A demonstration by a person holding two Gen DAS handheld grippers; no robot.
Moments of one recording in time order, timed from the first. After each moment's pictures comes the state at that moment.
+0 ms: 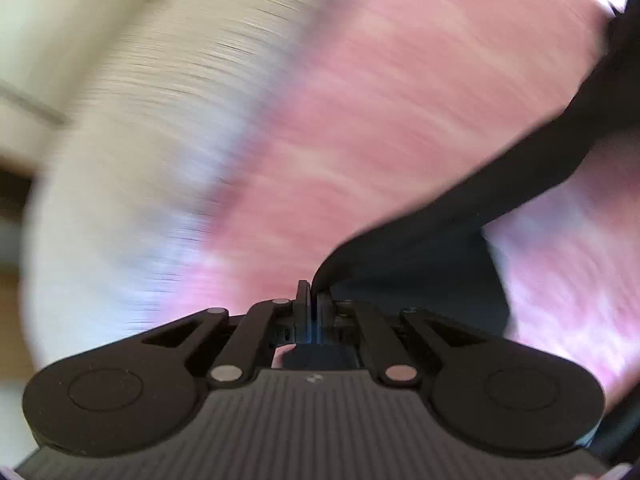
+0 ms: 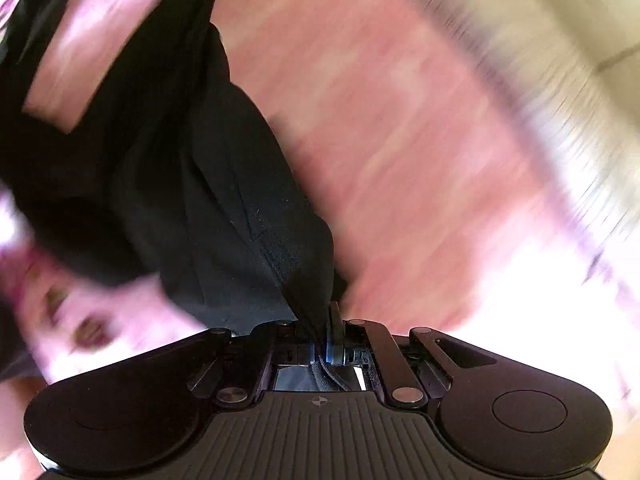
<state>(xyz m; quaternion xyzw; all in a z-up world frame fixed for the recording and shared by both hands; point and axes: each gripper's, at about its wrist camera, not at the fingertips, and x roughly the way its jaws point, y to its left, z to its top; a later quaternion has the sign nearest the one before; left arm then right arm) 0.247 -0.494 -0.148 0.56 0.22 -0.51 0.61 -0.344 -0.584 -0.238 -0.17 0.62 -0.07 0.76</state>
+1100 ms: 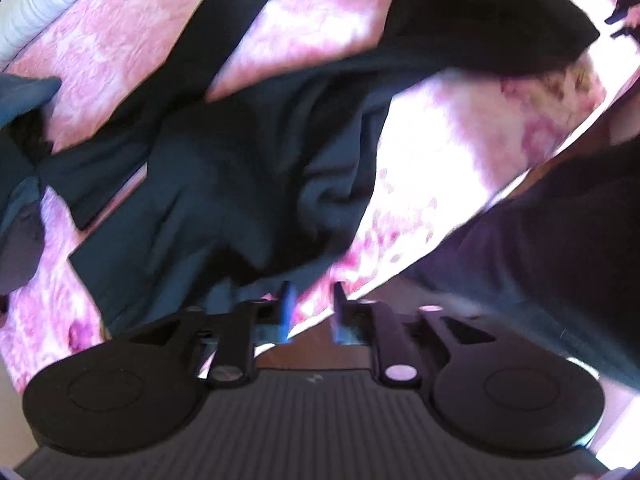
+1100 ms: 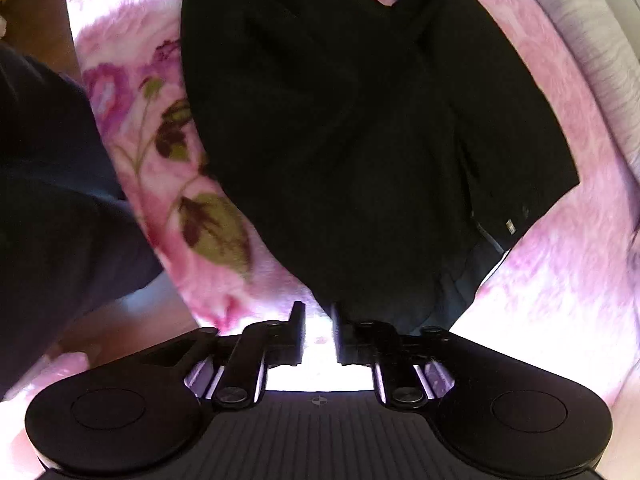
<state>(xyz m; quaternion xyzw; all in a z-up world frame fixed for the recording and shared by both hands) -0.121 -0.235 -0.189 0.43 0.49 -0.45 0.61 -0.520 -0.453 -0.321 -0.14 0.69 -0.02 0.71</state>
